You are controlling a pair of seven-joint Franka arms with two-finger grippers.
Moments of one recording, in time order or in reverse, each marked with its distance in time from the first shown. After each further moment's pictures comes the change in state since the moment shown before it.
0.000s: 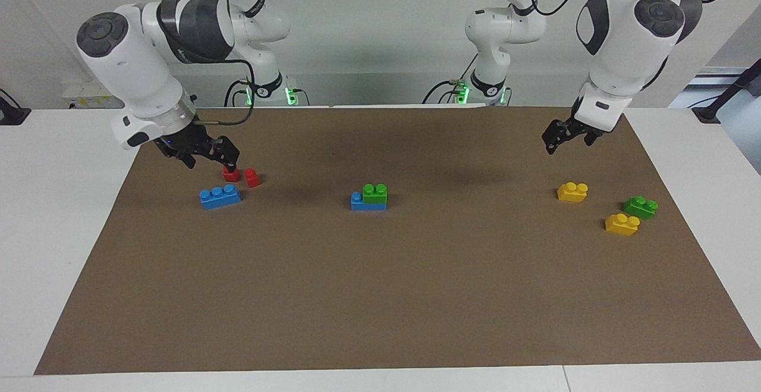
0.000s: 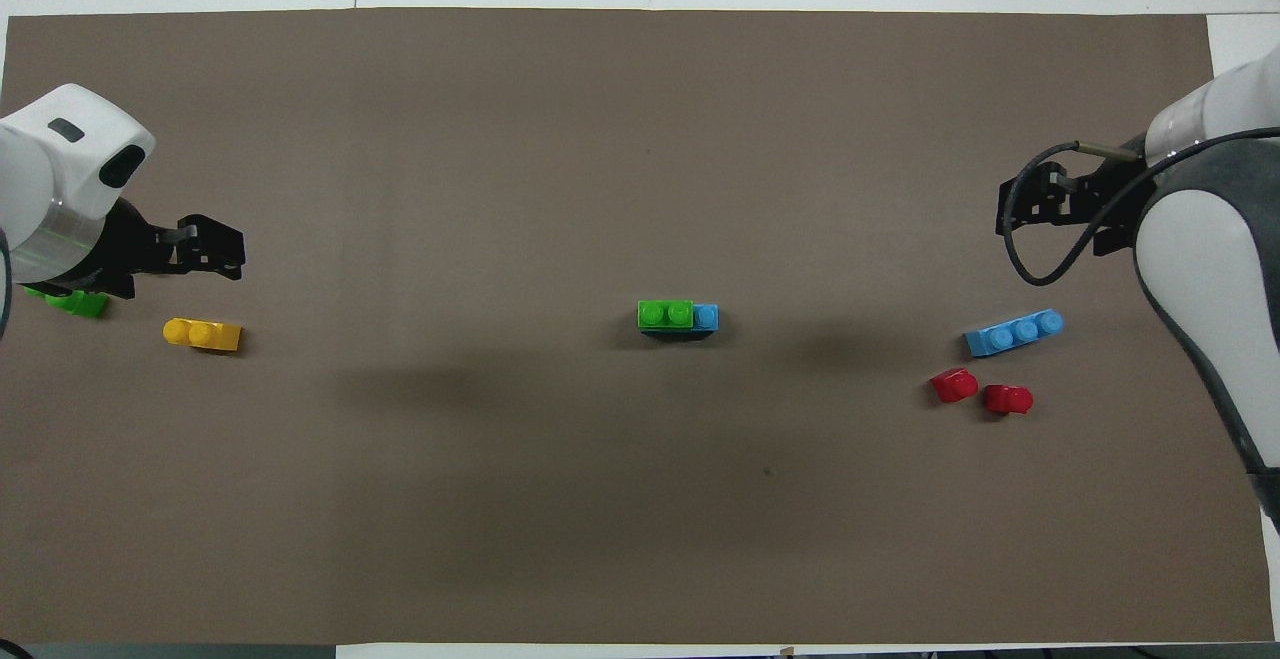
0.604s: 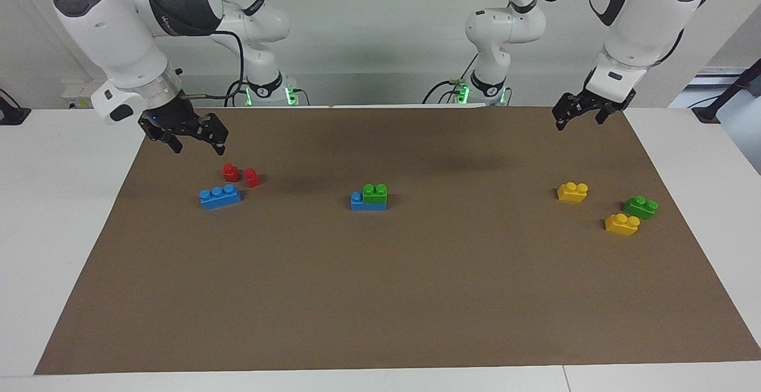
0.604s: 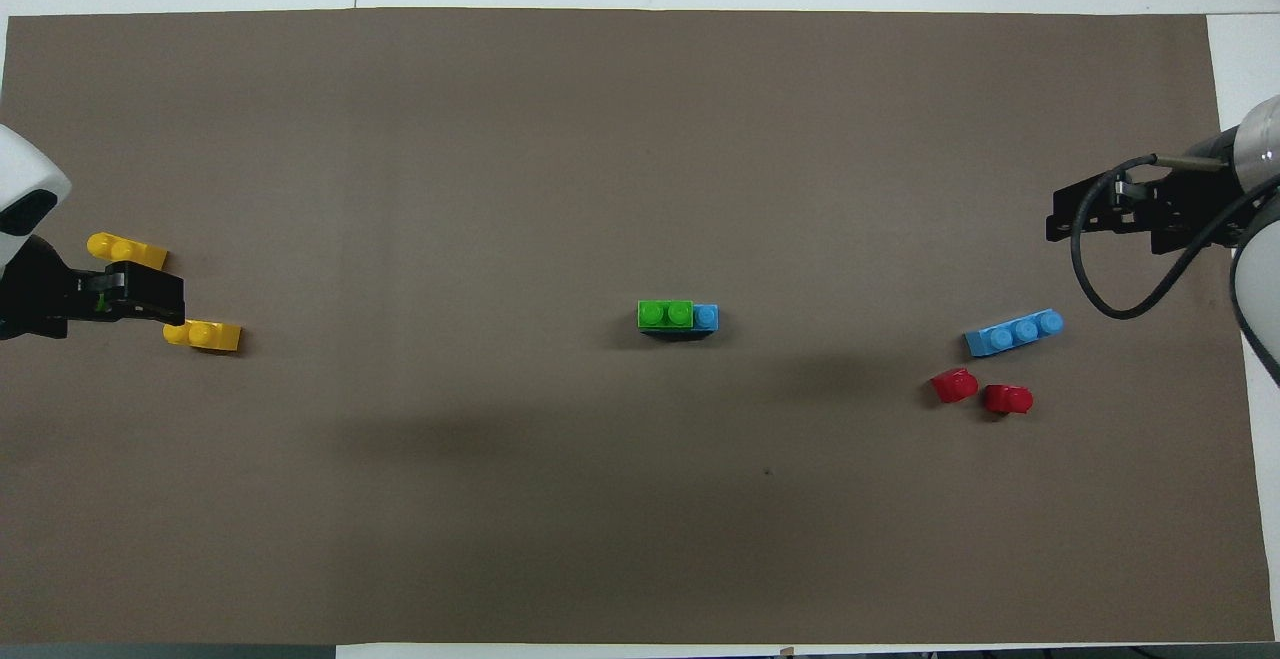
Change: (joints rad) left arm 0.050 -0.063 -0.023 0.002 -0.013 -0.075 0.088; right arm -0.016 -0.049 -0.001 0.002 -0.003 -0.036 -0.031
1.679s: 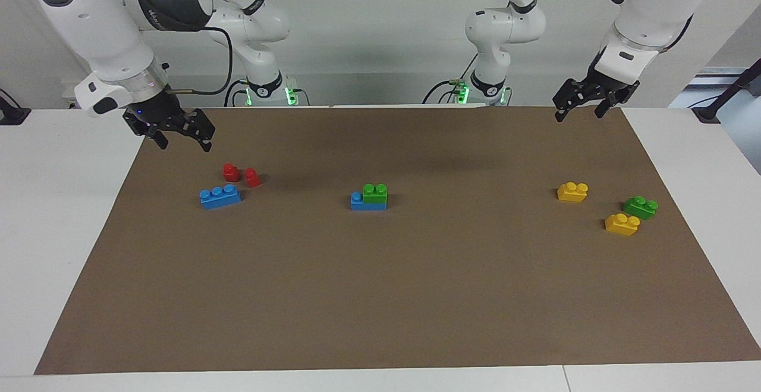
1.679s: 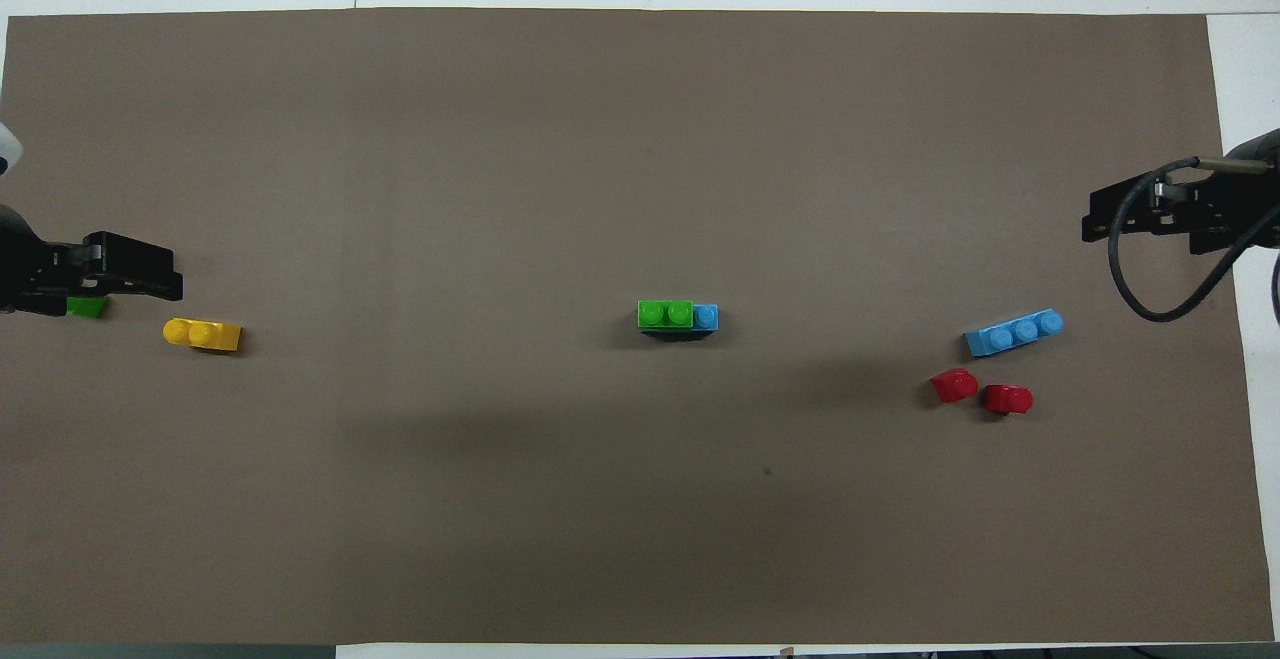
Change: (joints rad) left arm 0.005 0.022 0.000 0.099 -0.075 -0.027 0.000; right arm -0.028 -0.014 0.001 0.000 -0.030 -0.005 -0.026
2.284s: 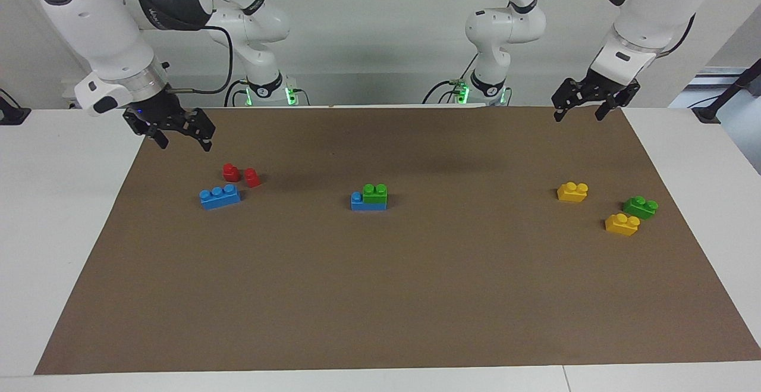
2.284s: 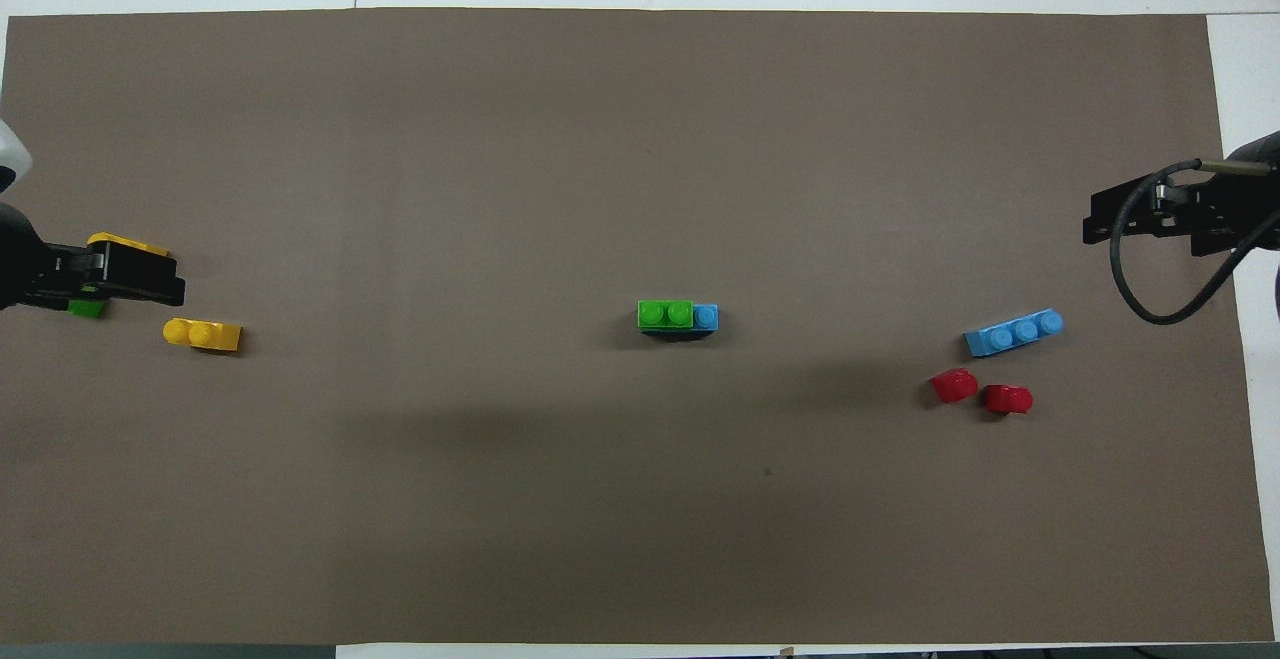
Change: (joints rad) left arm 0.000 0.003 -0.001 0.000 0.000 0.000 0.095; right arm 0.000 -0.005 0.001 0.000 0.000 -0.007 0.000
